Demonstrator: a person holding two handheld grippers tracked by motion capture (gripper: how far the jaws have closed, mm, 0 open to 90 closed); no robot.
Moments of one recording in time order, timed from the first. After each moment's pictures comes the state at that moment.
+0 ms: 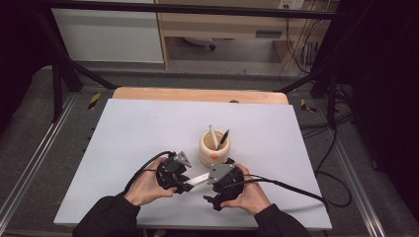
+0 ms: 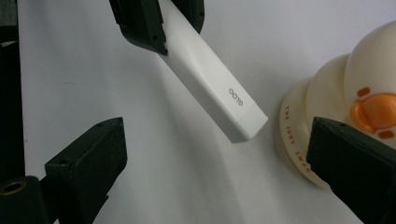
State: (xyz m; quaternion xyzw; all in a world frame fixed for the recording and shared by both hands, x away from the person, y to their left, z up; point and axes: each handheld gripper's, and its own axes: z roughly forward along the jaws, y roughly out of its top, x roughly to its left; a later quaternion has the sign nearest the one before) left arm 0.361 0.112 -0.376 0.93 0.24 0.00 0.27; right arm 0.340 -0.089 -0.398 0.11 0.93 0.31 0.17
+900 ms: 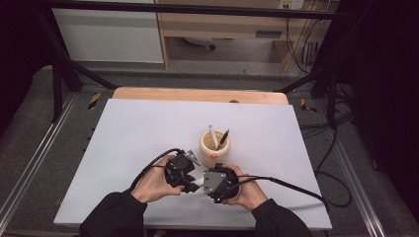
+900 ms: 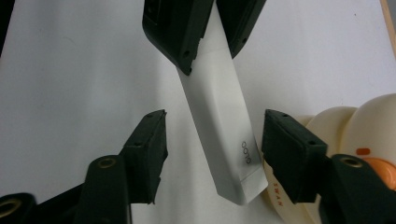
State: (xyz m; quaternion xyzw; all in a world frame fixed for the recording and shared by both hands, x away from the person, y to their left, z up) left arm 0.362 0.091 -0.364 0.94 0.24 -0.02 0.24; right arm 0.341 -0.079 -0.401 -0.04 0.94 0.28 0.22
